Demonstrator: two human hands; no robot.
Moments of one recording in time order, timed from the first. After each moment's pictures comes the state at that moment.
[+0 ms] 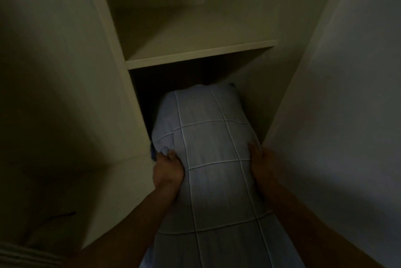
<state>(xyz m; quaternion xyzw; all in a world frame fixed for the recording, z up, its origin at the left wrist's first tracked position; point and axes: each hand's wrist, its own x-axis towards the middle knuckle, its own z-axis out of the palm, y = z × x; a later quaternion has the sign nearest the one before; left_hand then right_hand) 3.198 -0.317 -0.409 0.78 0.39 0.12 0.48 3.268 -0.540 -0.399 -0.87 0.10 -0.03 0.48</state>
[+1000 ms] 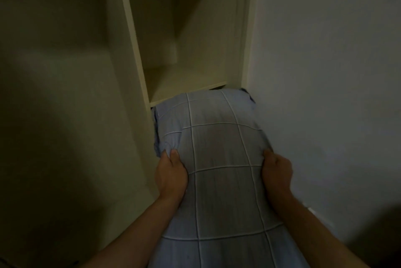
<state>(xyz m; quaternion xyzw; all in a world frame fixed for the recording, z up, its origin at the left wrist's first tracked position) 2.996 -0.330 -0.241 0.78 0.16 0.27 0.55 3.012 -0.564 -0.250 -0.77 0.16 -0.29 0.54</state>
